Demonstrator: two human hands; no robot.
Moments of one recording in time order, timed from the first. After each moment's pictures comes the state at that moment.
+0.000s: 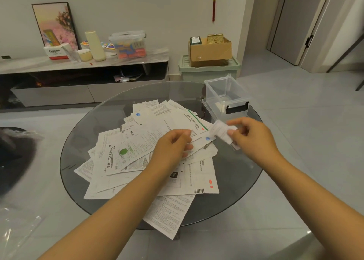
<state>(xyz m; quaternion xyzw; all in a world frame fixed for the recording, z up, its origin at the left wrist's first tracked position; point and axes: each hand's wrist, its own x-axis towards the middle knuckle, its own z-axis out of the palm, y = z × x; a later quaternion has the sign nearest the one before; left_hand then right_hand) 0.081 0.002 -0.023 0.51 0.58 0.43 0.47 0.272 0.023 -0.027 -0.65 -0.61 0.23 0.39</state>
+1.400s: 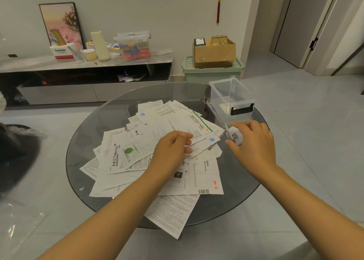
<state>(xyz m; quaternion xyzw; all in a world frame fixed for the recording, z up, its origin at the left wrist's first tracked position) 0.073 -0.004 -0.018 0.54 0.60 0.43 0.40 0.265 0.028 -0.057 -0.69 -0.67 -0.03 0.27</state>
